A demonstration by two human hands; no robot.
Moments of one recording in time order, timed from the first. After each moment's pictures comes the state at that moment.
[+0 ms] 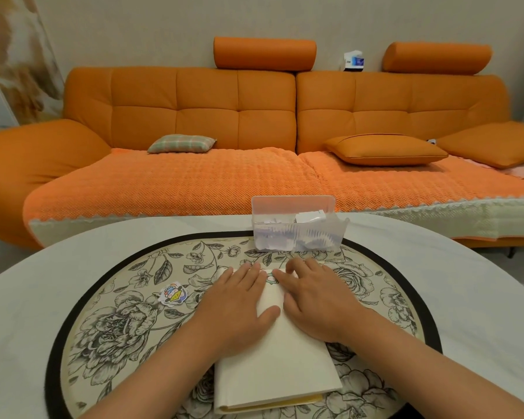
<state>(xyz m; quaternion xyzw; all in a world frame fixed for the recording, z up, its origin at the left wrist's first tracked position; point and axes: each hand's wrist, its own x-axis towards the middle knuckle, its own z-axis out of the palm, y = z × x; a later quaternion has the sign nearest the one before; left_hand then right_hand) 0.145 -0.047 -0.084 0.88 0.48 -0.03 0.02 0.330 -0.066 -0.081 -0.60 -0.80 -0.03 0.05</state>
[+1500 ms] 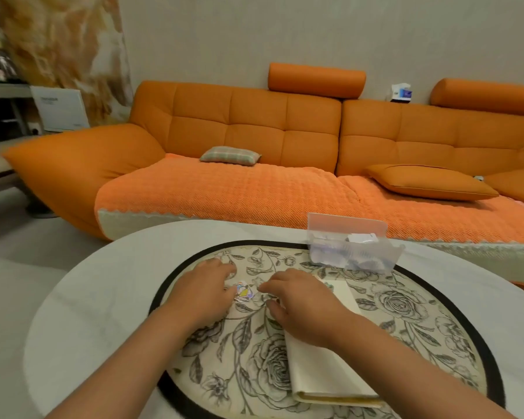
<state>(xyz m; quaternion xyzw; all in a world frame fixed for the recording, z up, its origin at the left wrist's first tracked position) -0.001 -0.041 -0.055 0.77 0.62 0.11 0.08 0.206 -0.069 -0.045 -0.48 -0.87 0.00 0.11</state>
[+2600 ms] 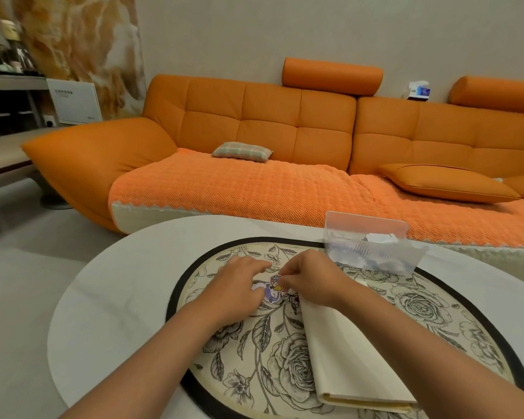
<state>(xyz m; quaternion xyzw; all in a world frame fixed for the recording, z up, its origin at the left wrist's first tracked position) 0.006 -0.034 -0.070 0.79 0.54 0.22 0.17 0.191 -0.024 -0.035 -0.59 -0.77 0.19 0.16</state>
